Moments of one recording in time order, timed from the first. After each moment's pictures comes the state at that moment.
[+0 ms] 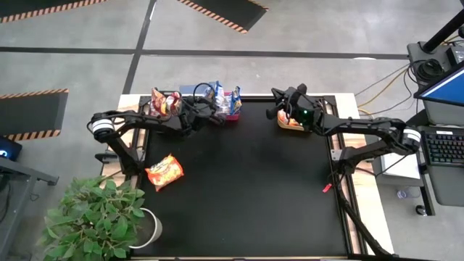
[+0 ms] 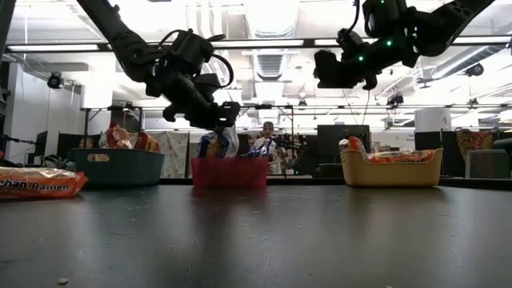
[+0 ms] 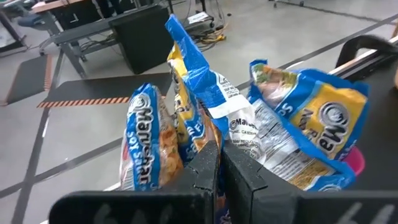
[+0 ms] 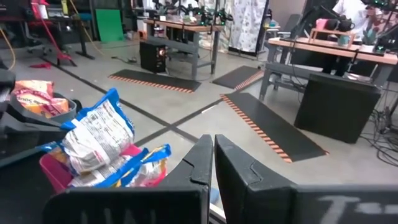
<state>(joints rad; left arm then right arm) 0.40 1.65 0.79 0.43 -0.70 -0.14 -0.47 1.26 0.65 0.53 0.44 -0.03</state>
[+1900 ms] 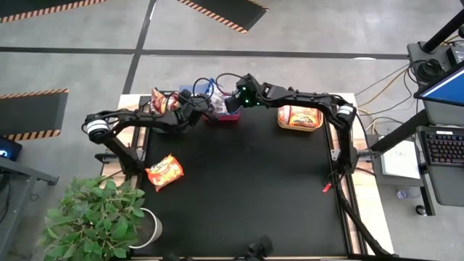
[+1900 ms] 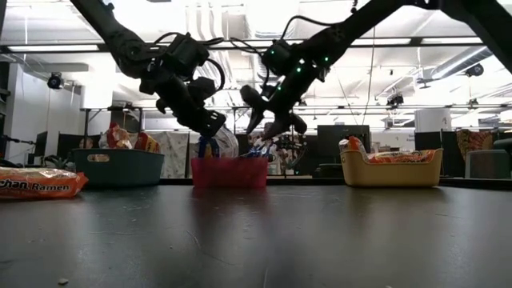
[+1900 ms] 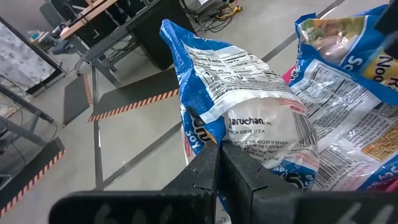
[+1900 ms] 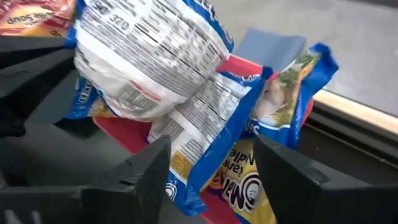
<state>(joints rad) 0.47 1.59 0.79 0.30 -0.72 0.12 -0.51 1.99 1.55 -0.27 0.04 0.52</state>
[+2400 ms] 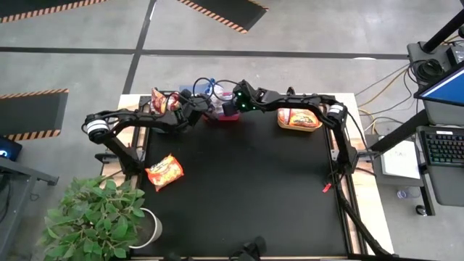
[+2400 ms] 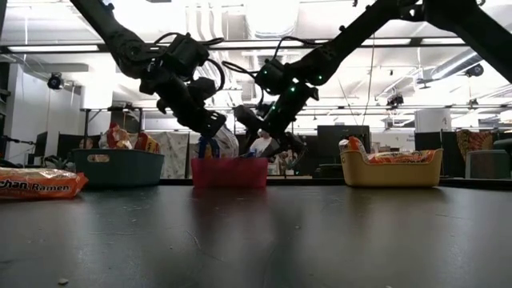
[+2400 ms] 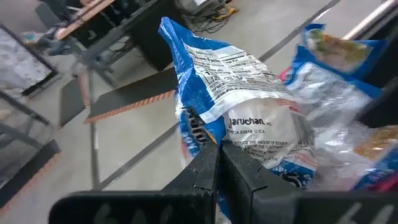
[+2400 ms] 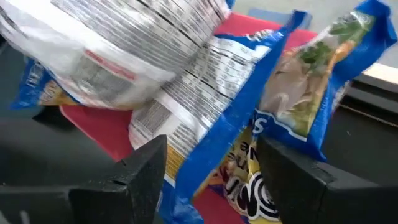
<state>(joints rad) 0.47 1.59 0.79 0.30 -0.70 0.12 -0.51 2.10 1.55 -0.21 0.02 0.58</state>
